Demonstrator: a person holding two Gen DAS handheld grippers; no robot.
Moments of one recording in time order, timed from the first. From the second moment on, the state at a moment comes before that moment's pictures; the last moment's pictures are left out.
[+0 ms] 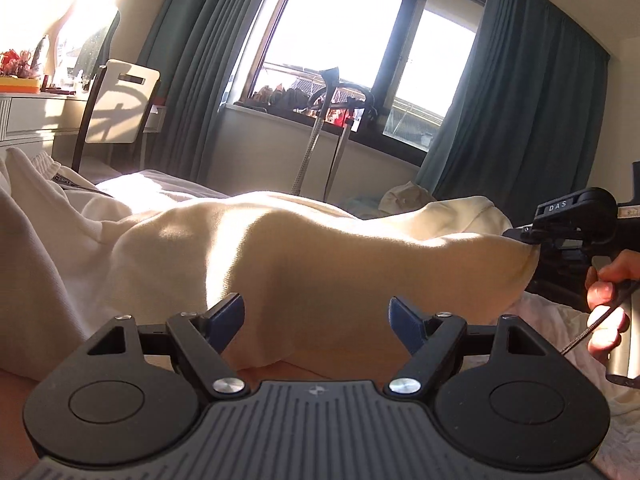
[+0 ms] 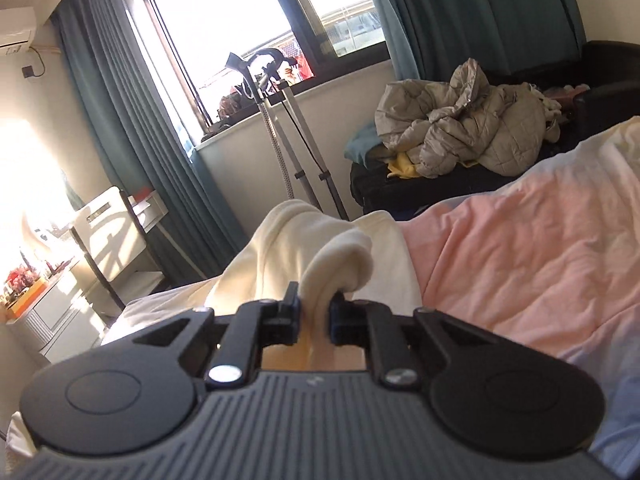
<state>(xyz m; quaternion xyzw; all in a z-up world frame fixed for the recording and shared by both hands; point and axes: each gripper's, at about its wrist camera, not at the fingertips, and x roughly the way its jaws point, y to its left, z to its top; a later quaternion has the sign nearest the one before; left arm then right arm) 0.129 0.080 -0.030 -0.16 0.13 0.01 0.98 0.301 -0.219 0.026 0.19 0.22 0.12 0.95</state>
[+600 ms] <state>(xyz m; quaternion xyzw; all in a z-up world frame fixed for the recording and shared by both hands) 0.075 0.049 -0.015 -0.14 0.13 -0.01 0.98 0.110 -0.236 -0.075 0.20 0.35 0.15 0.90</state>
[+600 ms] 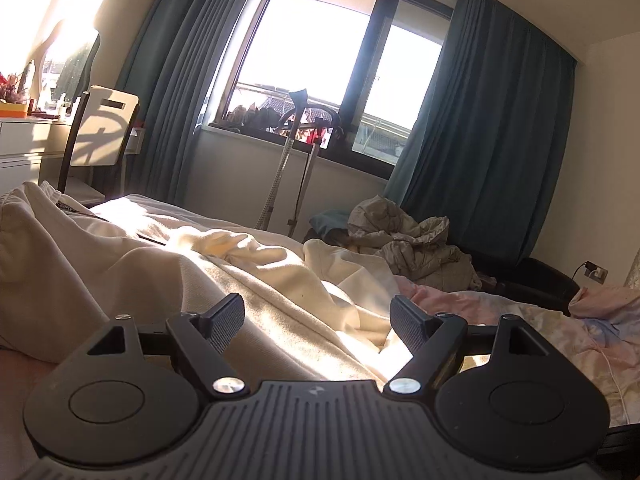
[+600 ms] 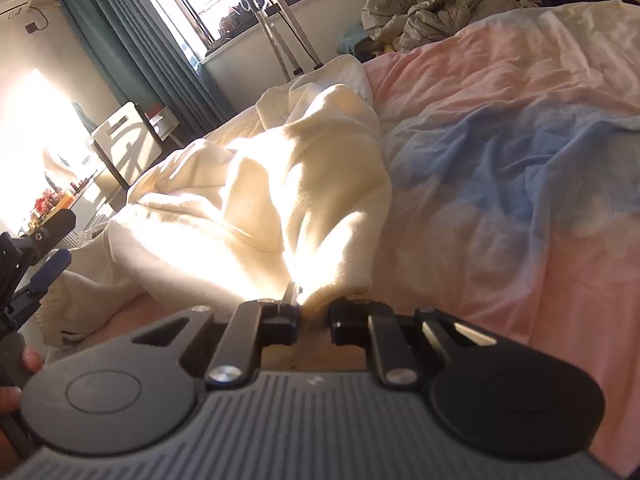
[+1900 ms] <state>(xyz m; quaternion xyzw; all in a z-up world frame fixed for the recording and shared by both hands) 0.090 0.019 -0.040 -0.07 0.17 -0.02 0.98 0.202 -0.308 -0.111 0.30 0.34 0.11 0.89</state>
